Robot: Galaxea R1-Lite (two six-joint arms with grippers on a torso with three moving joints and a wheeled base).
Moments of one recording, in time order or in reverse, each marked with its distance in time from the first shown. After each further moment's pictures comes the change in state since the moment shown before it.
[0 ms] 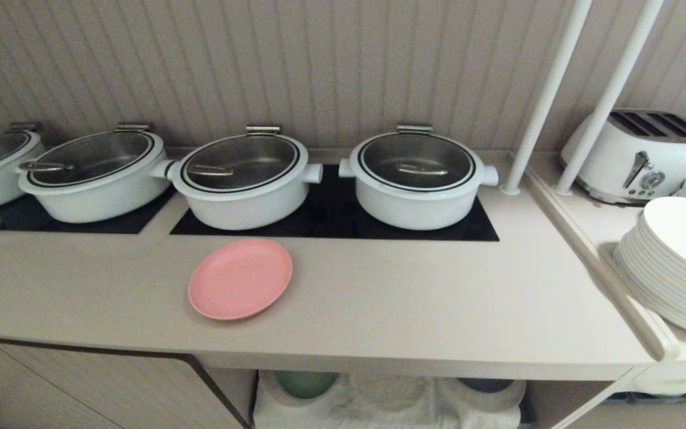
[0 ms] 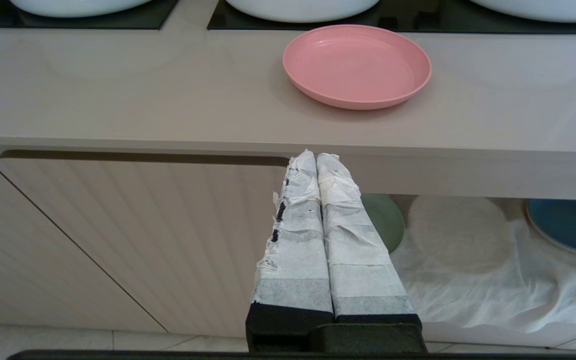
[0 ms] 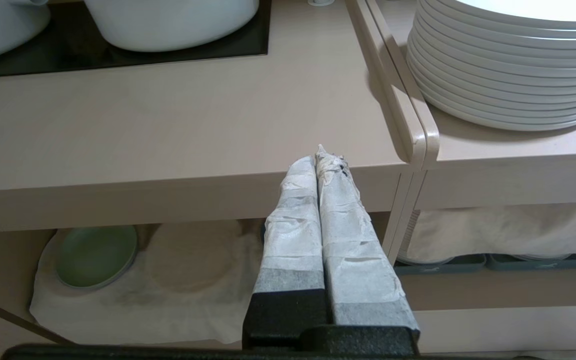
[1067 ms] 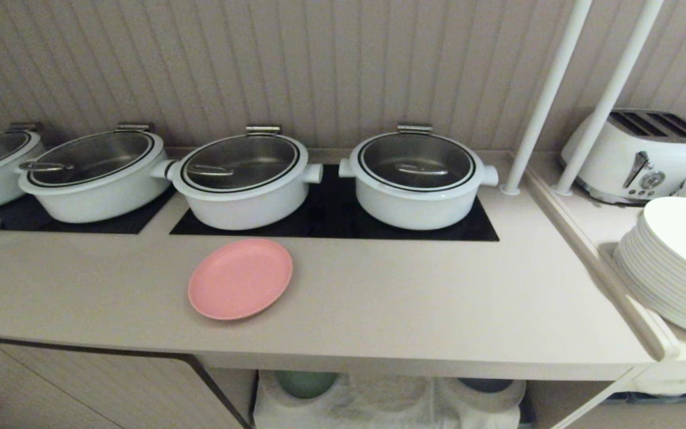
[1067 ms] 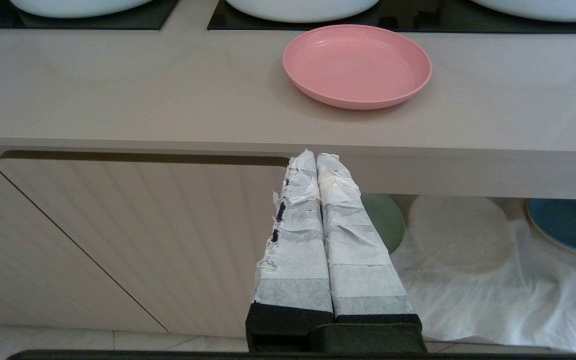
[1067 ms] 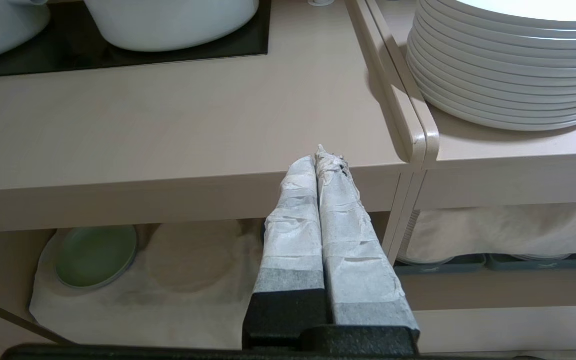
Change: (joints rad) left arm 0.000 0.000 0.000 0.000 0.000 0.002; right arm 0.000 0.000 0.000 0.000 0.000 -0.001
